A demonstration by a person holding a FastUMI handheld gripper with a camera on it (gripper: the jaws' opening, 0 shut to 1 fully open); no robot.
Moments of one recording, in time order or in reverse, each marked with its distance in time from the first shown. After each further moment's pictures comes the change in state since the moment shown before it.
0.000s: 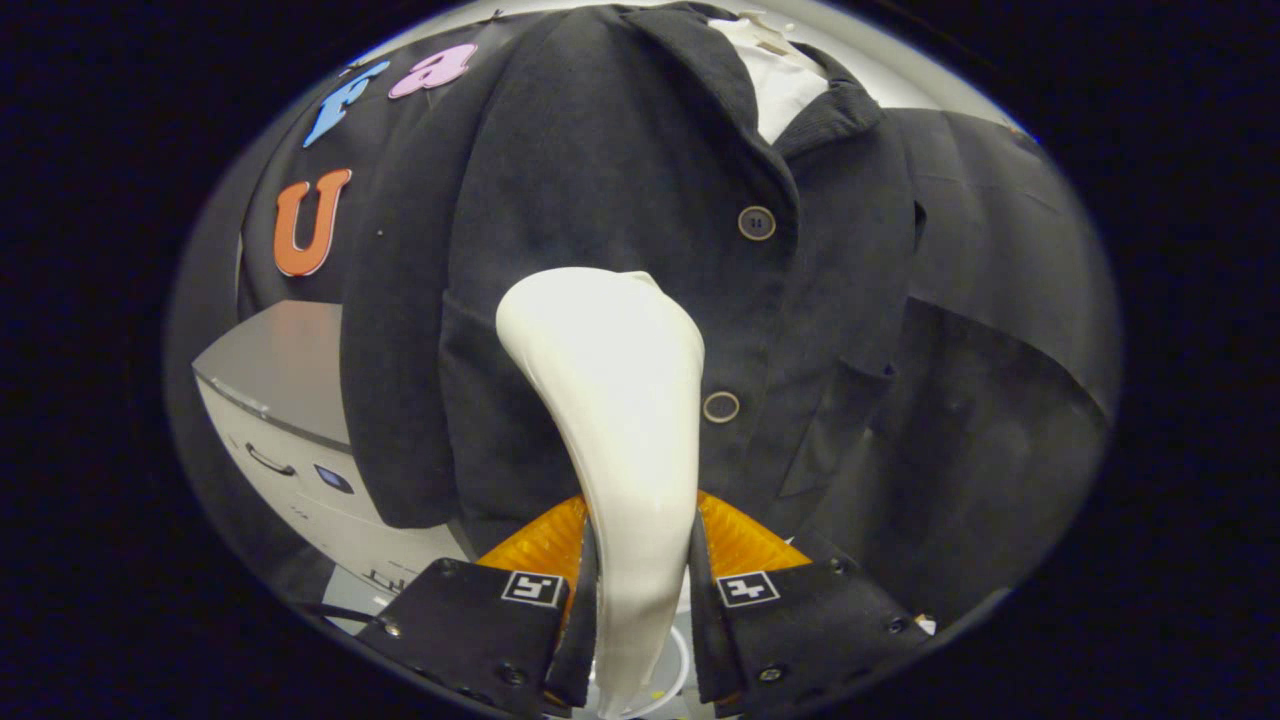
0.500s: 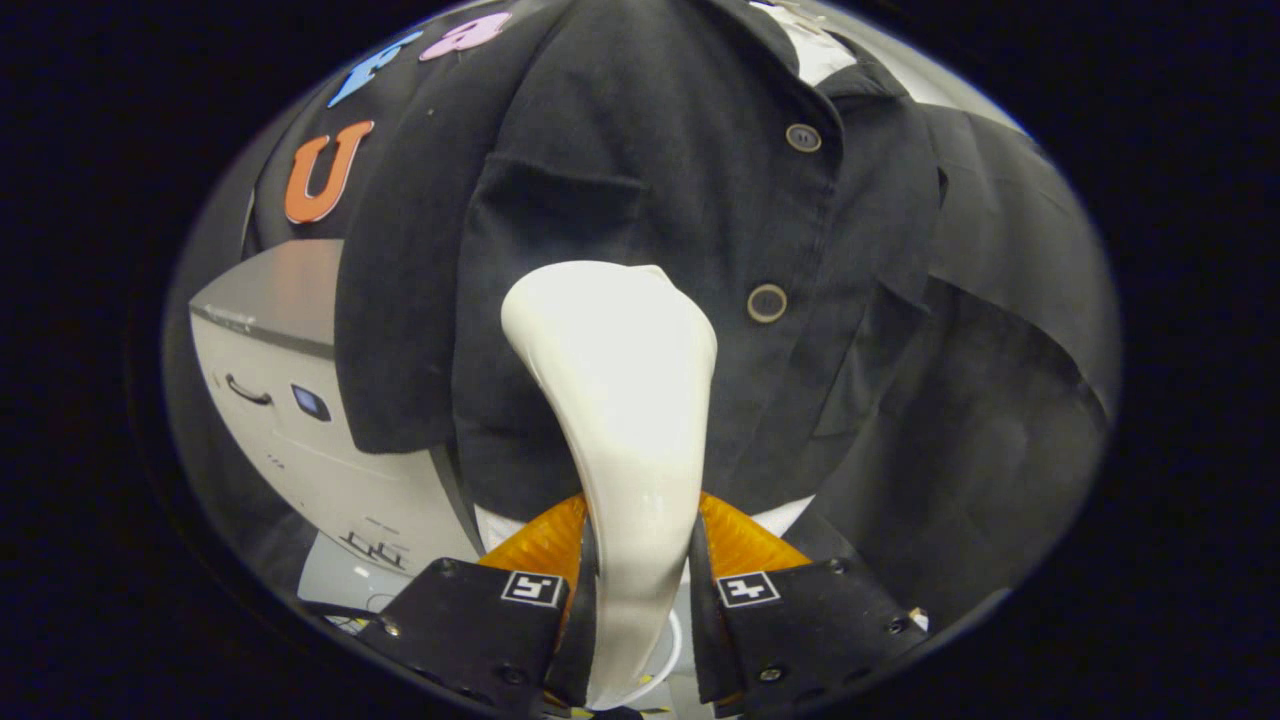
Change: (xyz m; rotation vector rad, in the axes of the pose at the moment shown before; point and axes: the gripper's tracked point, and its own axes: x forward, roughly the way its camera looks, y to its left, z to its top) arm 0.017 0.016 -0.073 -0.060 0.106 -0.010
